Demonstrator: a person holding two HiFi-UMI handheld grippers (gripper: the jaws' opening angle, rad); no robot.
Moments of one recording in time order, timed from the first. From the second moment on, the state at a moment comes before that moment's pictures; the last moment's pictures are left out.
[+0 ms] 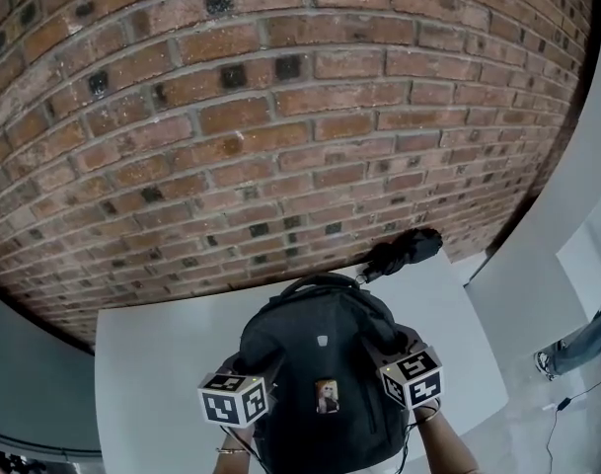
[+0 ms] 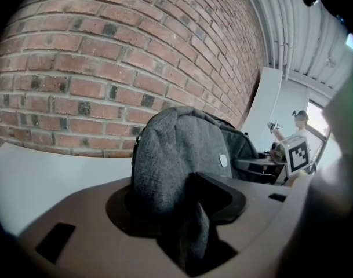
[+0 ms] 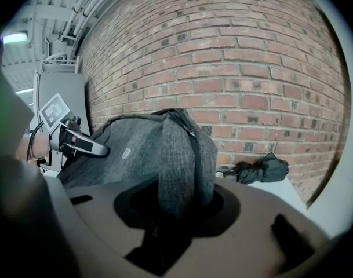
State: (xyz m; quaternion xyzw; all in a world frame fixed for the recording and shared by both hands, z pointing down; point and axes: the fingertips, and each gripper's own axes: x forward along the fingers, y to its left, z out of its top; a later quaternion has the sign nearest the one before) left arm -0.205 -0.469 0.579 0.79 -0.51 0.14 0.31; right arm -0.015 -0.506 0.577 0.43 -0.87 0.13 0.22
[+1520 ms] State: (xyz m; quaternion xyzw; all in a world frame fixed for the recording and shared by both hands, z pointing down) left arm -0.219 -0.520 0.720 0.71 -0.50 0.19 0.45; right arm -0.008 -0.551 0.719 0.42 -0.82 0.25 0.29
